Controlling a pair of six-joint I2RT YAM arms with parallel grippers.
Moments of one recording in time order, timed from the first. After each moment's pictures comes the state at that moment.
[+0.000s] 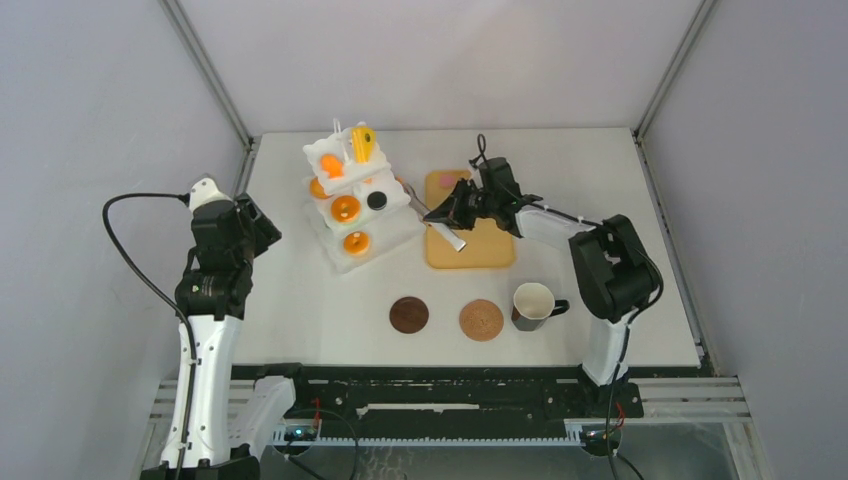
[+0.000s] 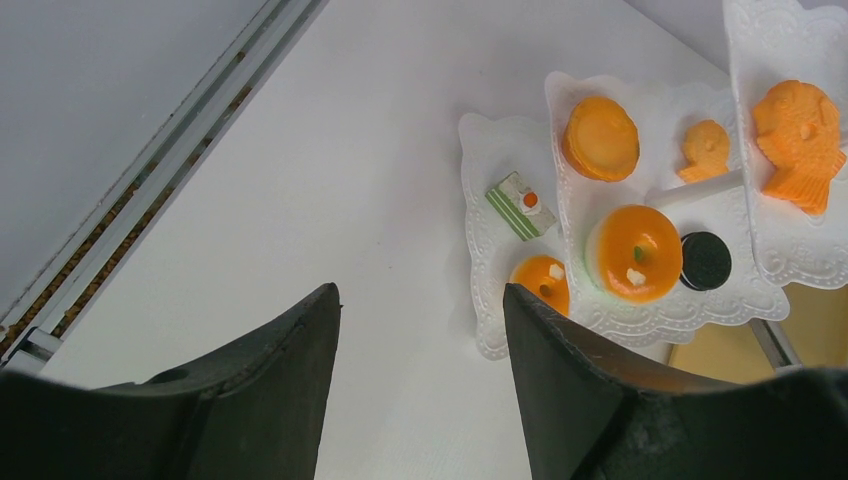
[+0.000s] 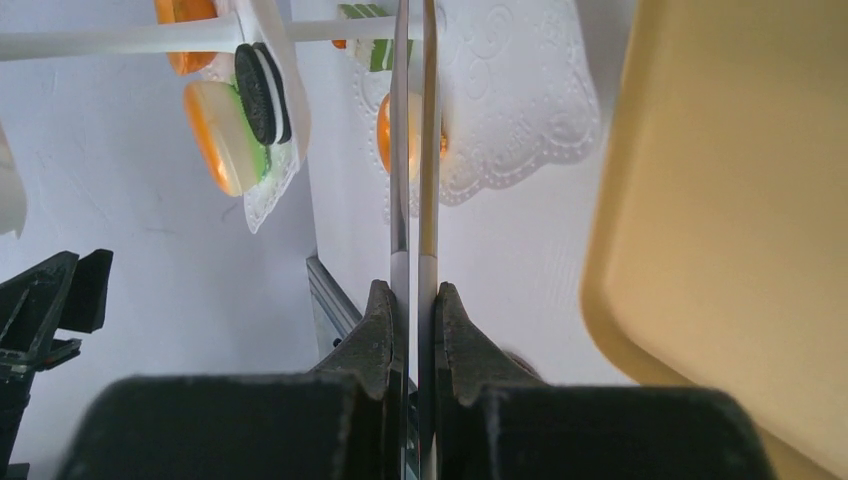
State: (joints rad) left arm 0.05 0.81 1.03 -0.69 -0.28 -0.42; right arm 0.45 1.85 1.20 0.03 -0.57 0.95
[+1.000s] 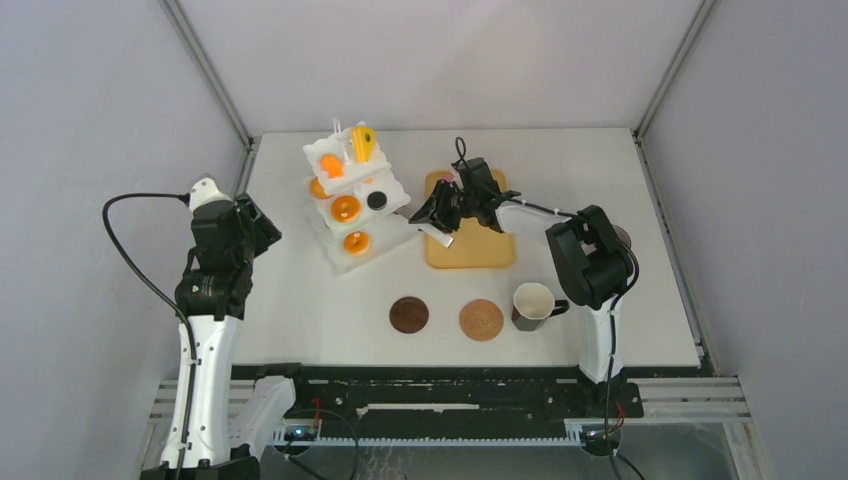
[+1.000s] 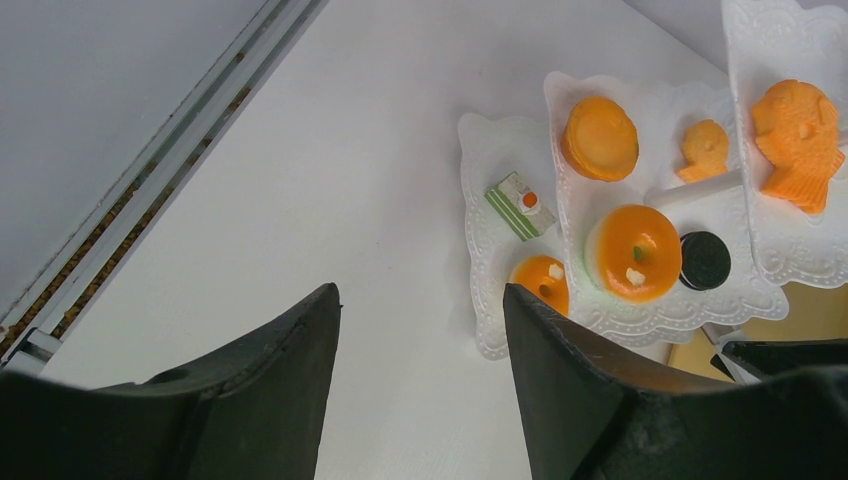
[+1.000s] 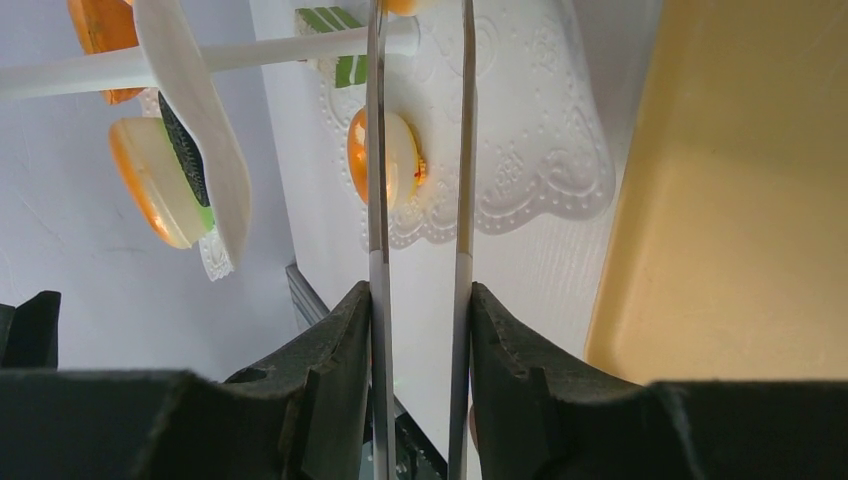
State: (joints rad) left arm 0.05 0.81 1.03 -0.69 -0.28 -0.42; right arm 0.53 2.03 1.37 -0.02 -0.53 0.96
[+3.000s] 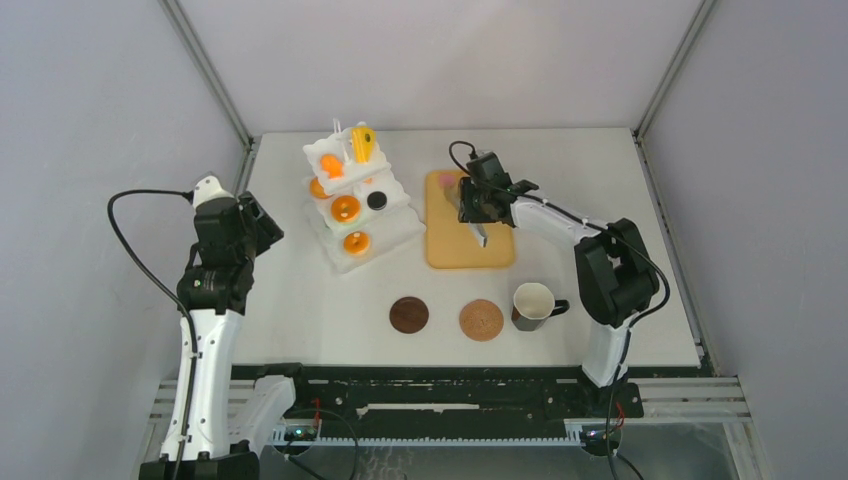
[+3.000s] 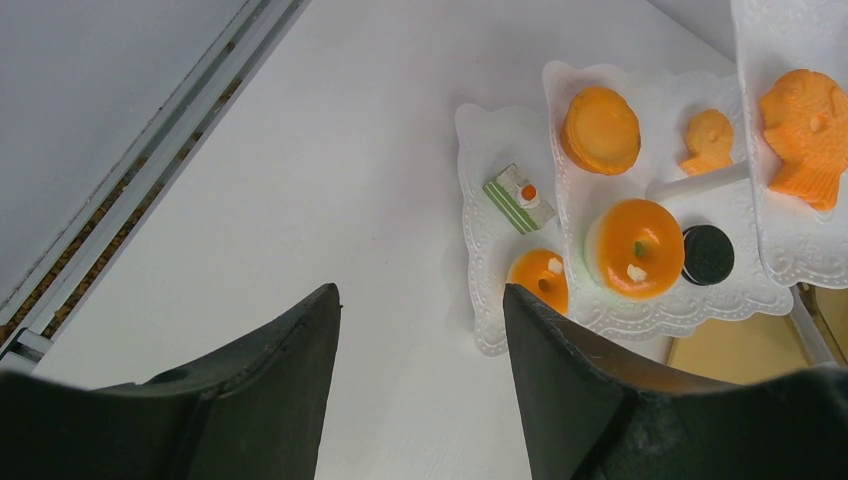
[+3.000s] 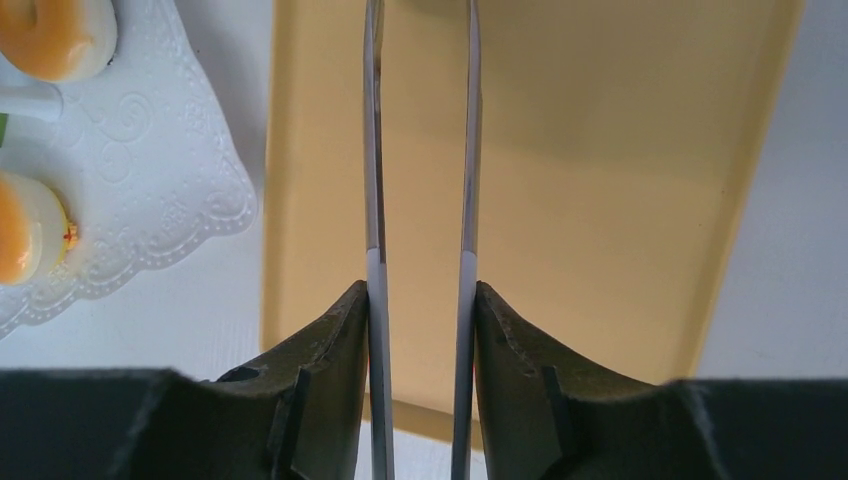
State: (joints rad) left arm 0.05 0.83 1.03 -0.69 -0.27 -0.42; right arm 0.52 1.85 1.37 -0.39 0.07 0.43
